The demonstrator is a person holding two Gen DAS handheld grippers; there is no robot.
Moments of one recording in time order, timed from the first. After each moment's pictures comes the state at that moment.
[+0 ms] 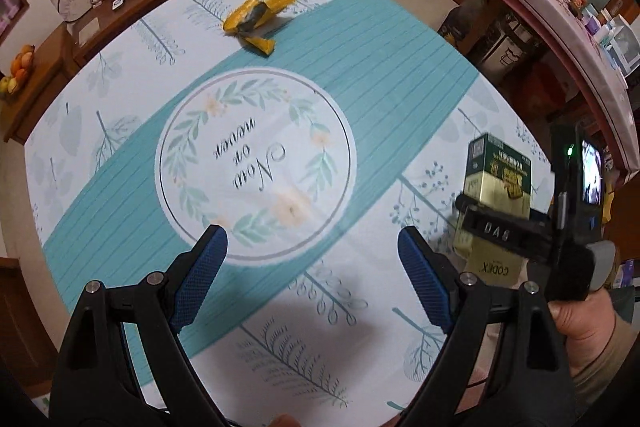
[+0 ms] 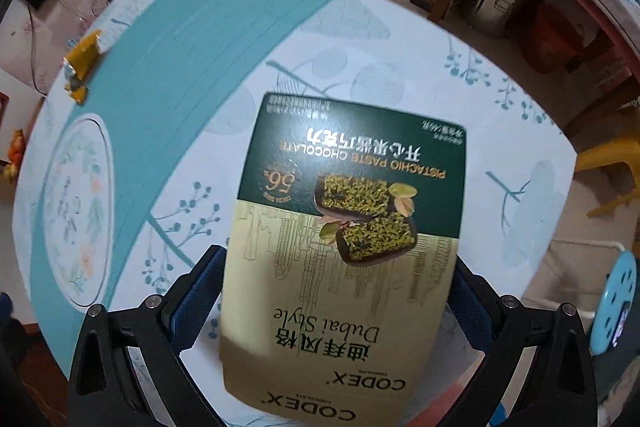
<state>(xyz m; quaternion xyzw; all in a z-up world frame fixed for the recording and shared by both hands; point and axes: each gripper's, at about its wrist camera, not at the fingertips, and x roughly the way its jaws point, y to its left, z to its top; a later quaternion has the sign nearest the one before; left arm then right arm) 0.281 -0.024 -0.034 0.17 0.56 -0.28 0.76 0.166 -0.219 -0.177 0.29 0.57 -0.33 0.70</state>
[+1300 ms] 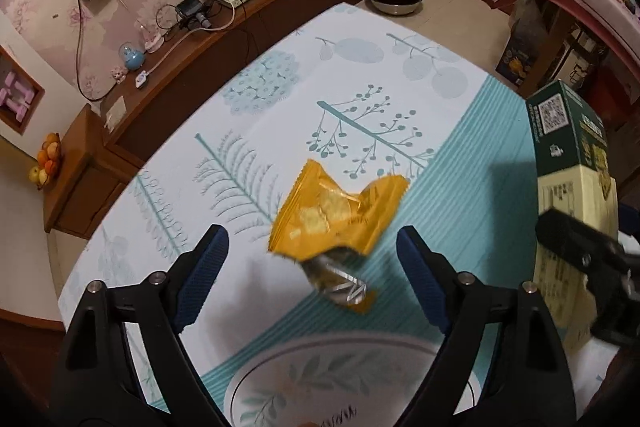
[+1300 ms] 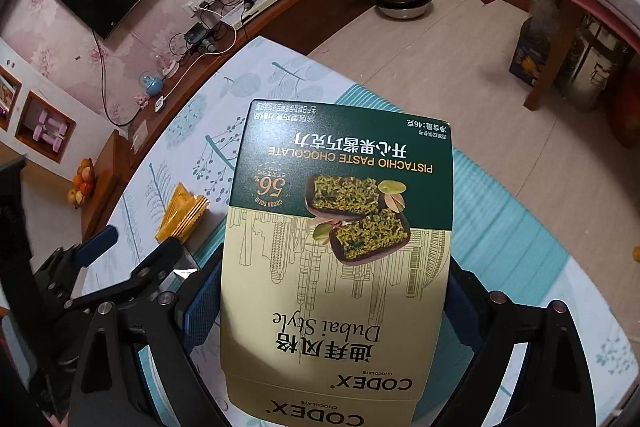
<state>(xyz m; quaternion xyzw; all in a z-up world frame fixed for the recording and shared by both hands) 0.506 -0.153 -0.093 0.27 0.47 -0.23 0.81 0.435 -0.302 -0.122 0.32 0.47 -0.21 0.80</state>
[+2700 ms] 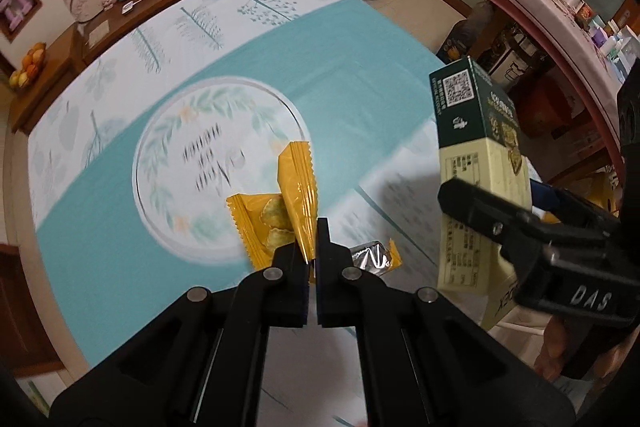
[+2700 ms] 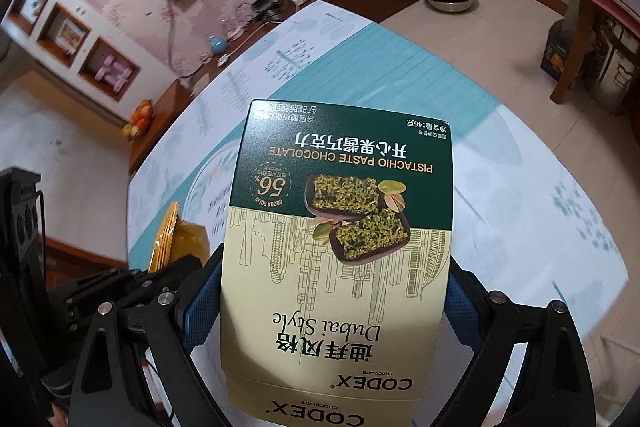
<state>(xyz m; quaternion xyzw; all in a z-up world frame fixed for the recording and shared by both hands) 0.226 -0.064 -0.025 0.15 0.54 -0.25 0.79 0.208 -0.212 -0.098 0.30 0.46 -0.09 0.83</state>
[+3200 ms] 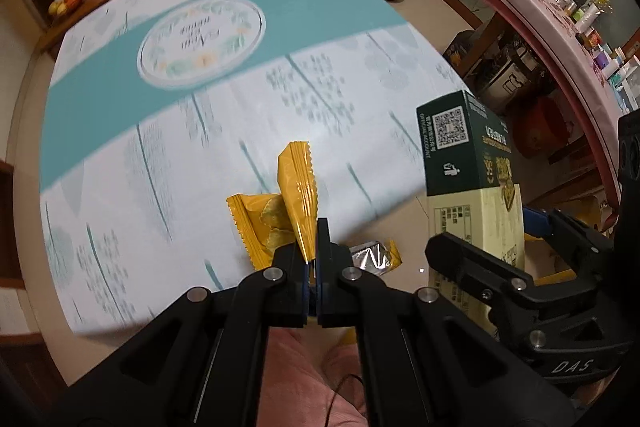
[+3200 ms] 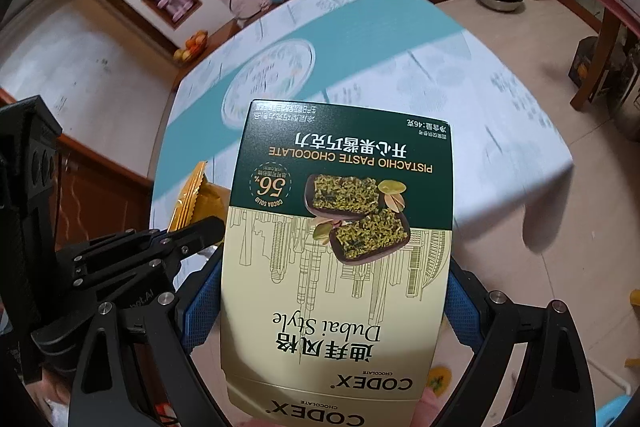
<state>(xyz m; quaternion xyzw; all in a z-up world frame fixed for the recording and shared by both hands) 0.012 -0.055 -0.028 0.09 0.56 -0.19 0.80 -0.014 -0.186 -0.095 0.23 0.49 0.02 0.84</state>
